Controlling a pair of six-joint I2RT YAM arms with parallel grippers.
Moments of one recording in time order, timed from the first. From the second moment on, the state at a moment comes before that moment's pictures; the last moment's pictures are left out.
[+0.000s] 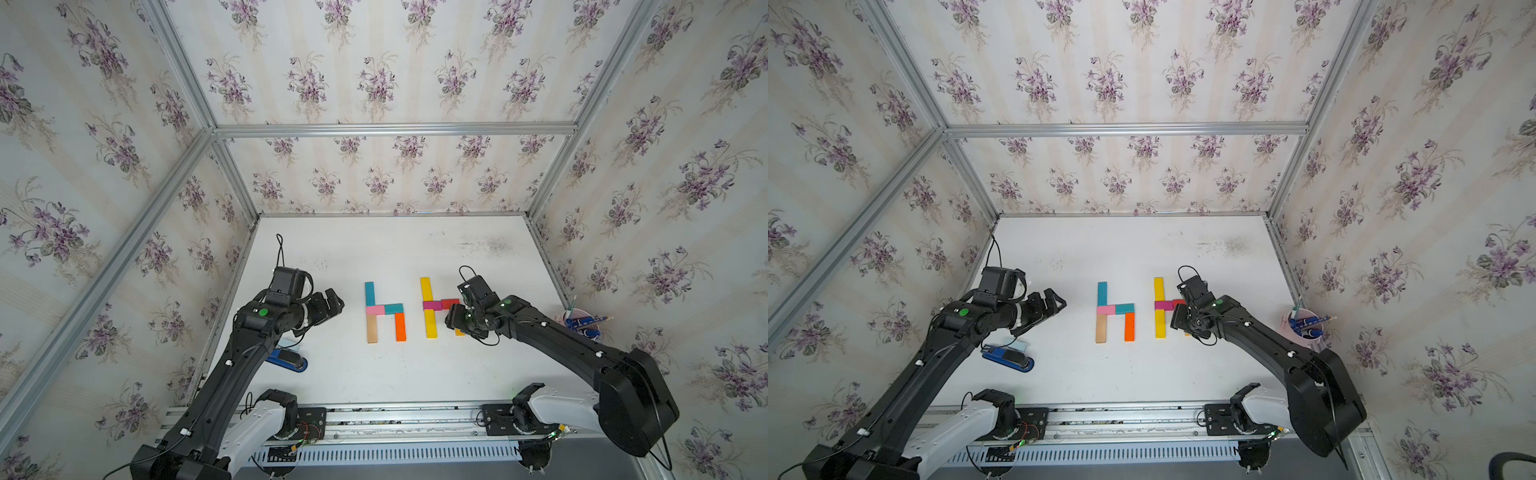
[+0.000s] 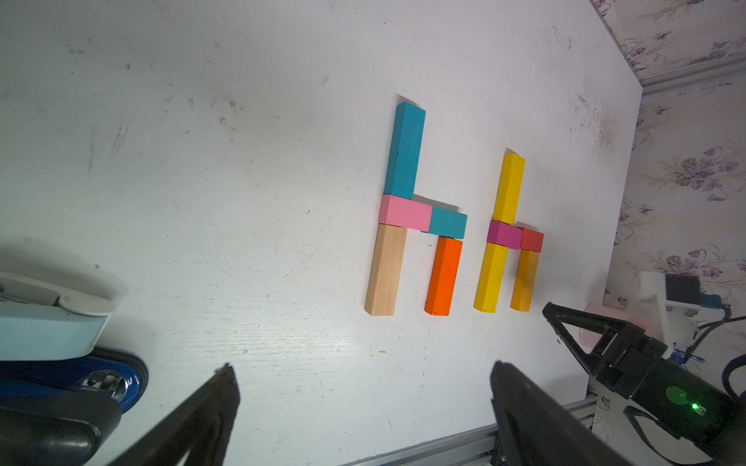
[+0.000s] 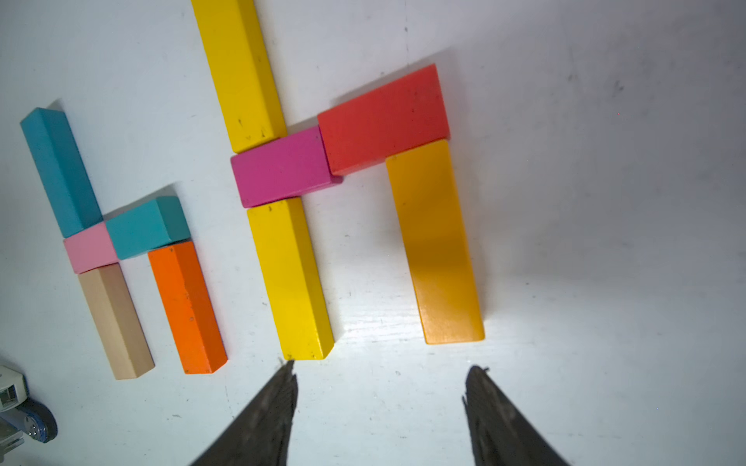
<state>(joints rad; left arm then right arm) -0.20 0.97 0.89 -0.92 0.25 -0.67 0.56 1.26 0.76 -0.67 -0.01 0.78</state>
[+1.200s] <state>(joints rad) -0.20 1.00 0.89 -0.92 0.24 -0.67 0.37 1.83 1.12 -0.63 0.16 0.49</state>
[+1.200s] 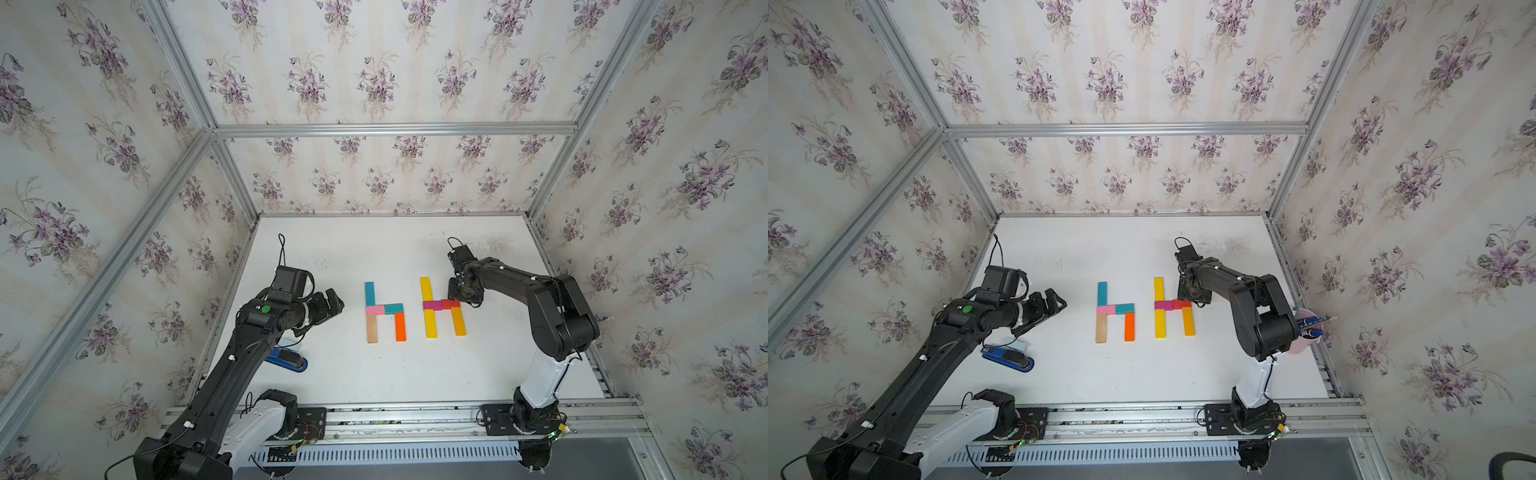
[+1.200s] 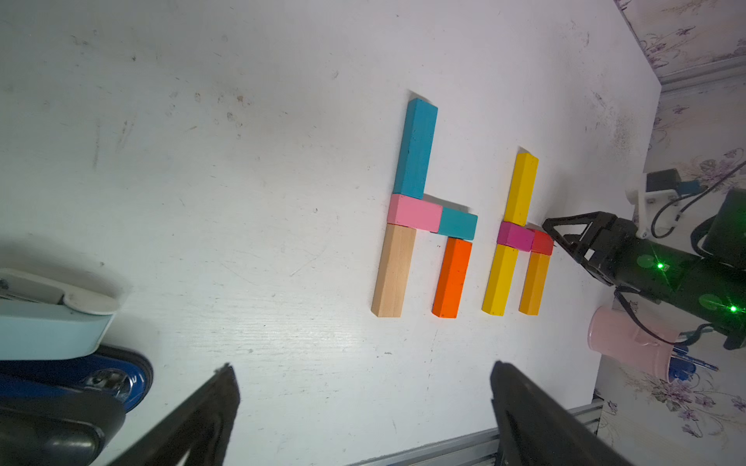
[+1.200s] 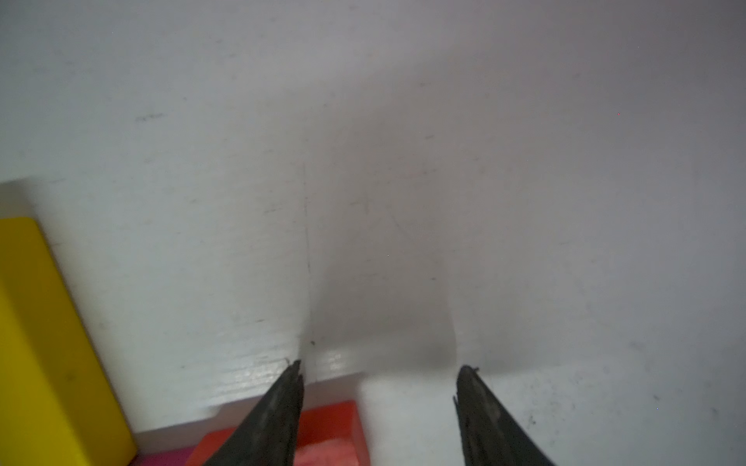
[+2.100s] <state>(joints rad) -0.20 1.01 0.93 -0.92 0.24 -0.67 0.41 1.47 1.07 -0.60 0.15 0.49</state>
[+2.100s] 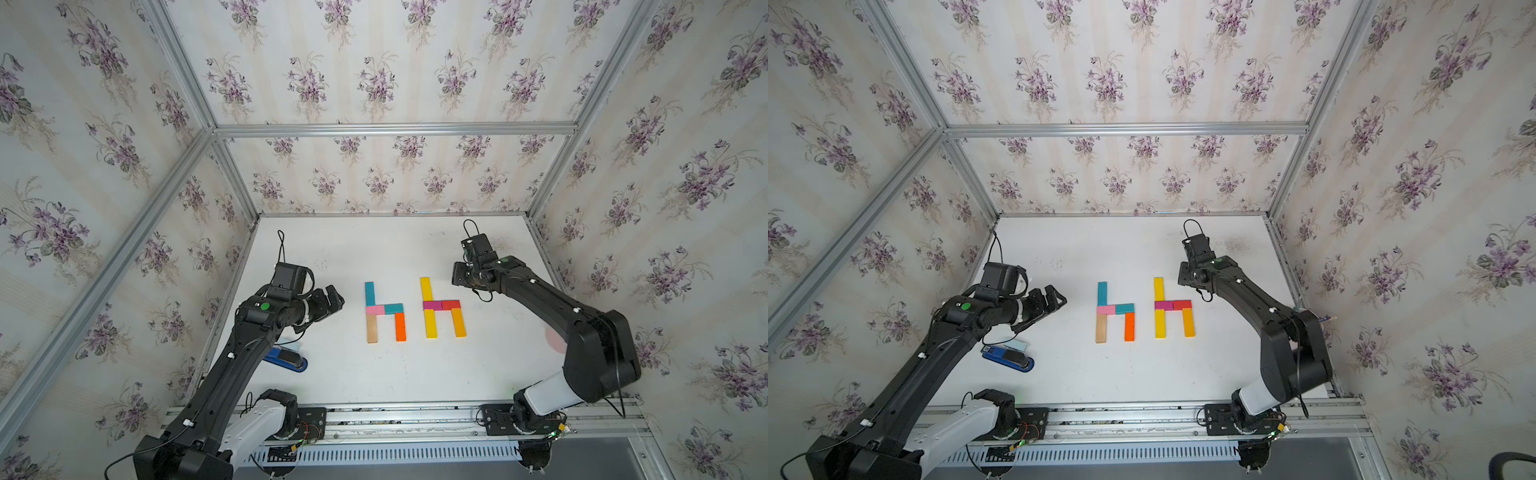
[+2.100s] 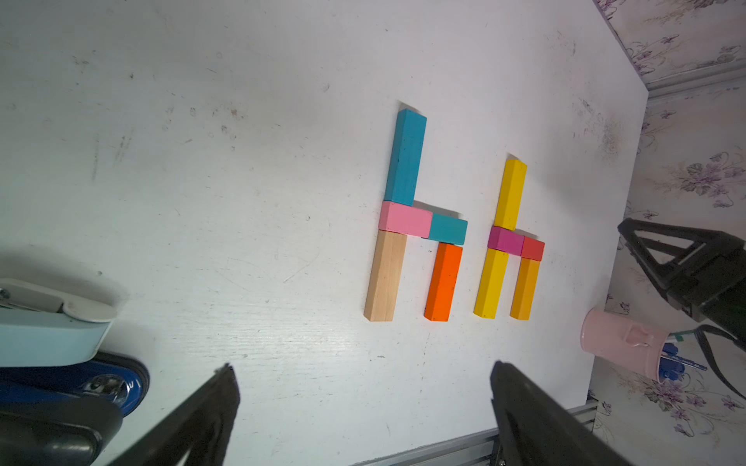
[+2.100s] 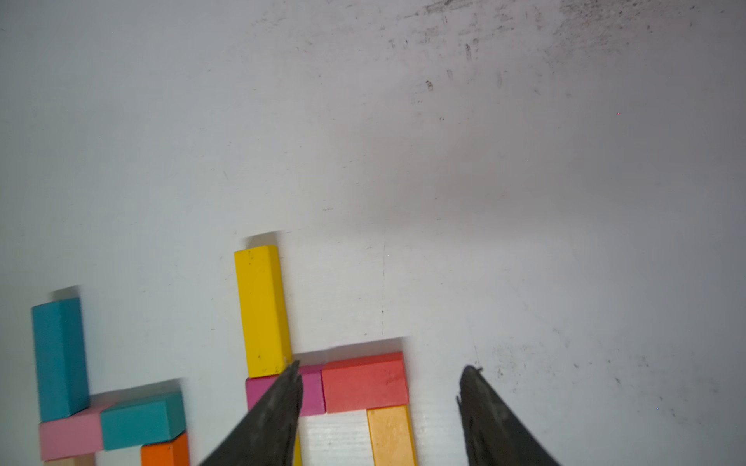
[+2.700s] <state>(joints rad) -0.20 1.00 0.91 -0.93 0.24 -0.67 0.51 1.48 0.78 -0.58 0.11 0.54</state>
